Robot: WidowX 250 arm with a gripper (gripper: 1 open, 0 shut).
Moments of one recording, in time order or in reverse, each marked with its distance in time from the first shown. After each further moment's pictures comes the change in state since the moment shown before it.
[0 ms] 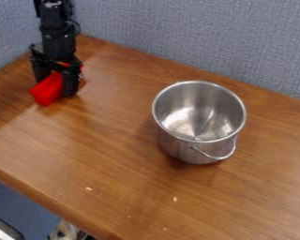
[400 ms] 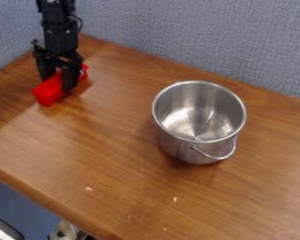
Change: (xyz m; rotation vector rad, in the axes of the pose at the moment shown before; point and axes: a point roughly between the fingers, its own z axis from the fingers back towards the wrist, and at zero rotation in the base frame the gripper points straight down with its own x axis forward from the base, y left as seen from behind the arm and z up) arm 0.004 0.003 0.006 0.003 -0.010 -0.018
